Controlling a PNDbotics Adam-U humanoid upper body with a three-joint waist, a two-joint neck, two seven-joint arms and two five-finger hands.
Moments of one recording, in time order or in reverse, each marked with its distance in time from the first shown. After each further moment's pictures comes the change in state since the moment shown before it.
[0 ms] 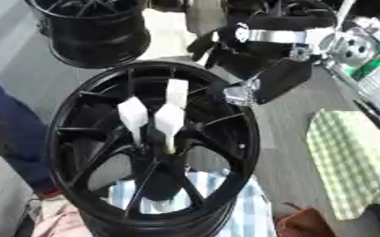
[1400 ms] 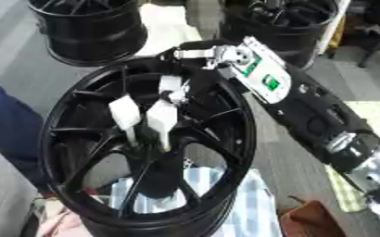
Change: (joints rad) left arm -0.035 -0.019 -0.038 0.012 0.018 0.003 -0.048; right arm -0.072 0.190 0.016 0.425 0.232 -0.142 -0.033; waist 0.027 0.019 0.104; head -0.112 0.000
